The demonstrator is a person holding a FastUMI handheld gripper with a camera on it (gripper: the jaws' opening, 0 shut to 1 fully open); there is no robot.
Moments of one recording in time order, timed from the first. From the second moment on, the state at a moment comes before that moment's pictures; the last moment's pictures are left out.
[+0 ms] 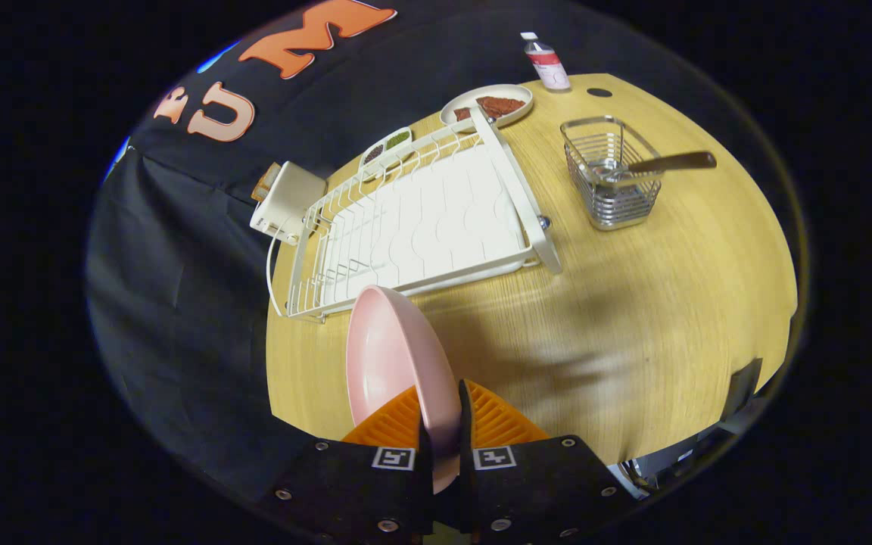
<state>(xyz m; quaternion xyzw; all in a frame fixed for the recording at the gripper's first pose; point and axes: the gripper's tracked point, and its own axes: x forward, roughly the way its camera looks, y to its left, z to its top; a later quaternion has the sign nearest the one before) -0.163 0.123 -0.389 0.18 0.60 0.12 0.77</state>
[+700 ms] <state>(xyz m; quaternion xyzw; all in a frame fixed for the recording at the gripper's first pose) -0.170 0.100 -0.455 0.11 0.60 0.11 0.79</state>
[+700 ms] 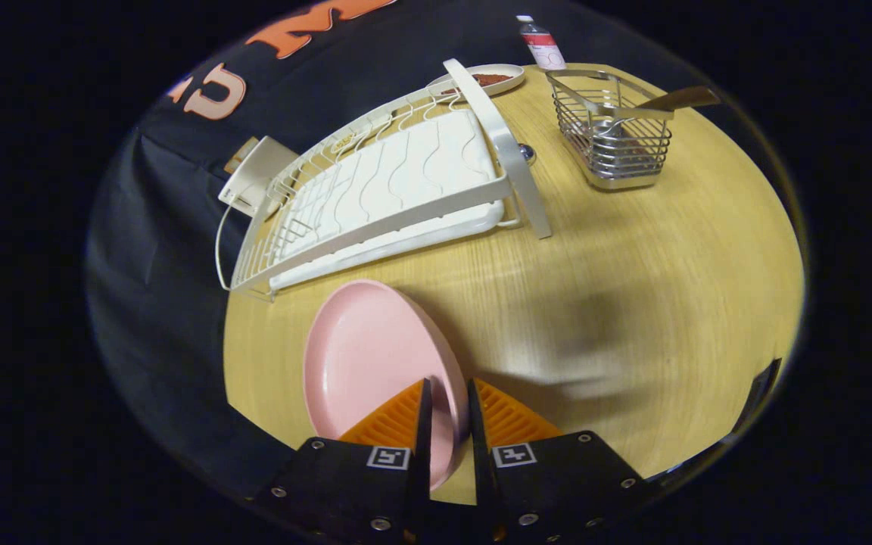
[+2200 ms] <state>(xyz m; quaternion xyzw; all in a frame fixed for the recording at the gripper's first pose) -0.031 -0.081 -0.362 0.02 0.51 -0.05 0.86</state>
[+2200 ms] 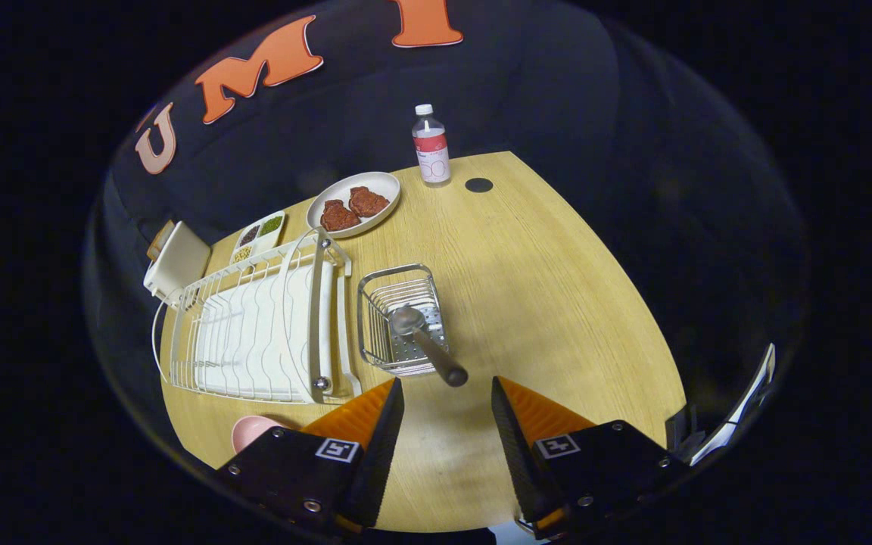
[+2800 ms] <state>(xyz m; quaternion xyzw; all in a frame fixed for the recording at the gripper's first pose) -0.010 -0.061 -0.363 0.00 0.46 0.02 0.89</state>
